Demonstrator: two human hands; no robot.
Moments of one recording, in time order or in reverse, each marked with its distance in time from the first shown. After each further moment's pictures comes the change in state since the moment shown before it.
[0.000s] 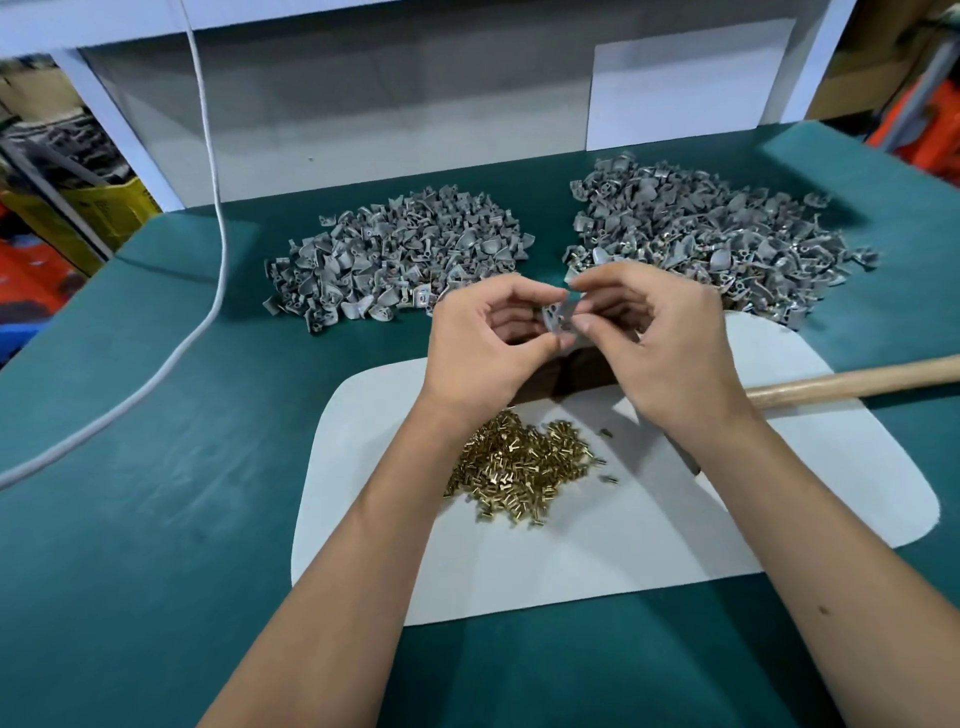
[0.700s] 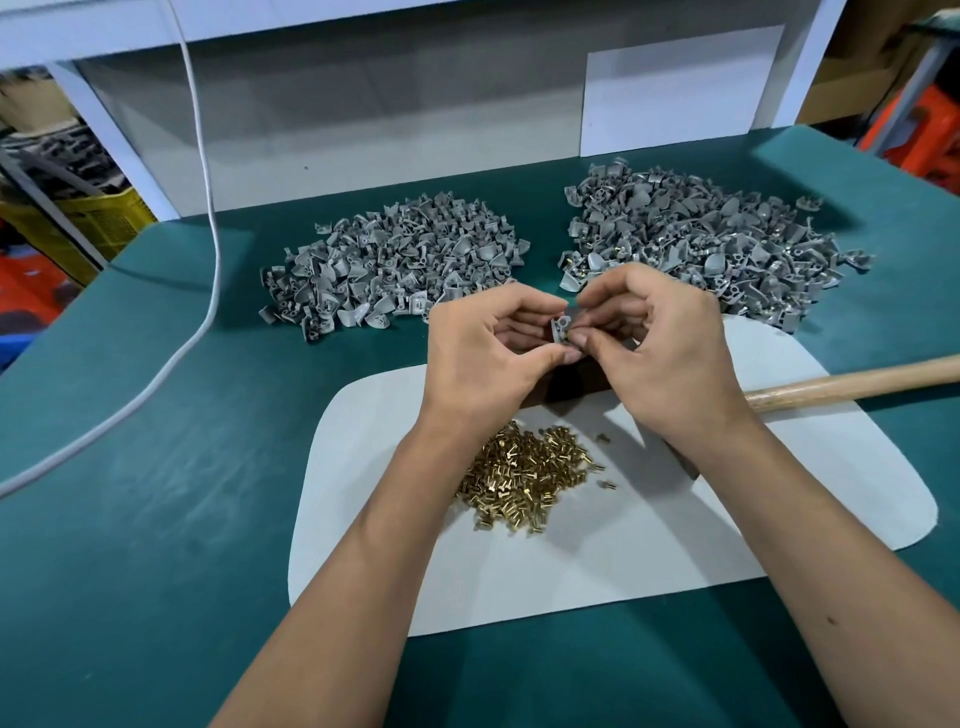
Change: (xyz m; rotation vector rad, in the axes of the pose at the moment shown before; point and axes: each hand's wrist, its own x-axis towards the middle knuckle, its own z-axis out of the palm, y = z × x) left_hand -0.003 0.003 0.004 0.127 0.032 0.097; right_hand -0.003 0.002 0.001 0.055 0.023 0.085
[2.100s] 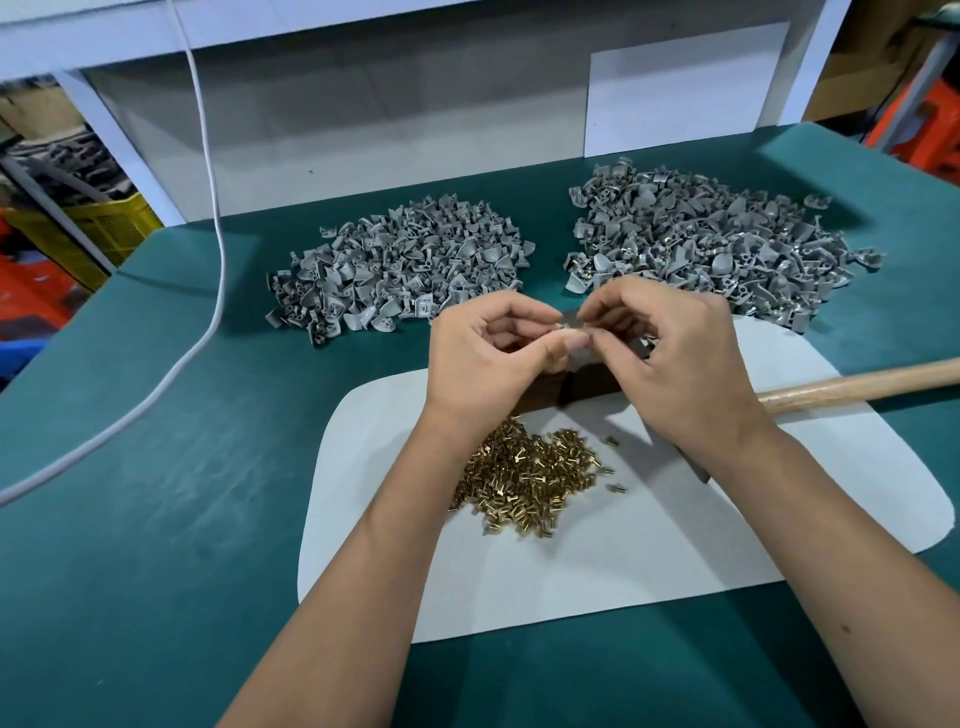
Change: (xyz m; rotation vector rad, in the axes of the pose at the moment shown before) left_hand -0.002 -0.002 -0.003 -0.172 0.000 -0.113; right_hand 0.000 0.001 -0.006 -0.175 -0.012 -0.320
